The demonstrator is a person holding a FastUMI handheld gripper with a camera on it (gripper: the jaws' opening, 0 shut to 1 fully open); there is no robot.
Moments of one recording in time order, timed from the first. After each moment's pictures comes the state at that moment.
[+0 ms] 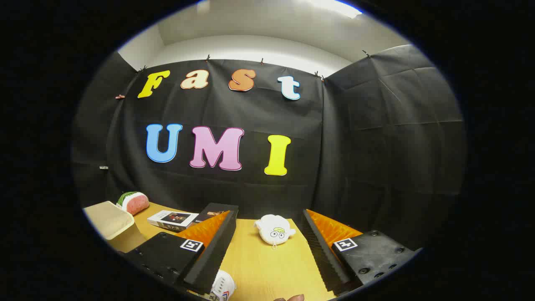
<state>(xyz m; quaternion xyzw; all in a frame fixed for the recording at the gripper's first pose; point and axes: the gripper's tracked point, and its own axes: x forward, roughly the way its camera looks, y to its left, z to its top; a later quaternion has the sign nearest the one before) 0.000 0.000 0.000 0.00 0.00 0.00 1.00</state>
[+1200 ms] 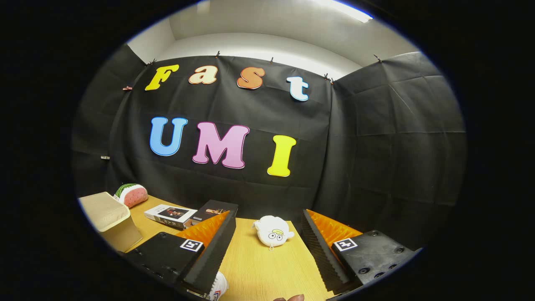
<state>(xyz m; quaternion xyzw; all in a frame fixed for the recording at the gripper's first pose) 0.009 0.009 0.002 -0.03 0.00 0.02 1.00</state>
